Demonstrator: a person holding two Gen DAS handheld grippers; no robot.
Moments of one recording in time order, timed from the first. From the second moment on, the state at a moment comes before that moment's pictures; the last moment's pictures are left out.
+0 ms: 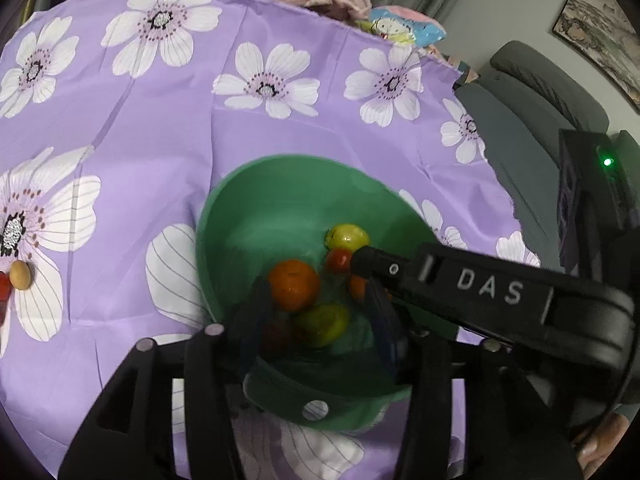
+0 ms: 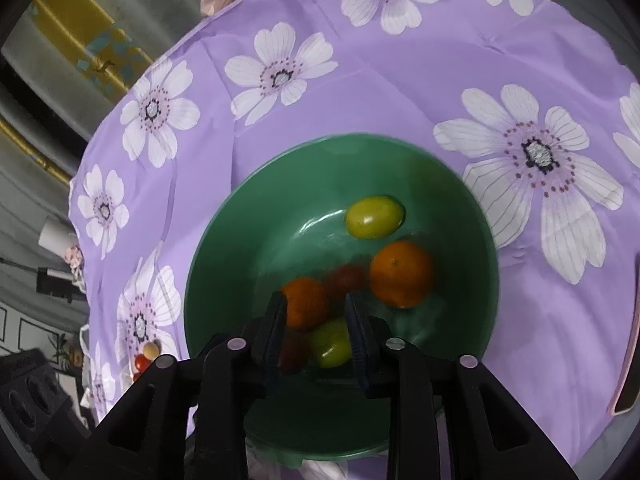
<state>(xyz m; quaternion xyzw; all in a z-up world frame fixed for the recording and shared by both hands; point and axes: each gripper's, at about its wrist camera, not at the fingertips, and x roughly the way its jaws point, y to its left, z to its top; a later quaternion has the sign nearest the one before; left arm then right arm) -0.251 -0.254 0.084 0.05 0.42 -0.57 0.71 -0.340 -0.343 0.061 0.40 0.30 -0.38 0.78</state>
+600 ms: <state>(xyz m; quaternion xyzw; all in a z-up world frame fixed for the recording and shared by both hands) -0.181 -0.155 0.116 0.00 0.39 -0.49 0.78 -0.322 -0.320 0.086 0.36 0.25 -0.35 0.83</state>
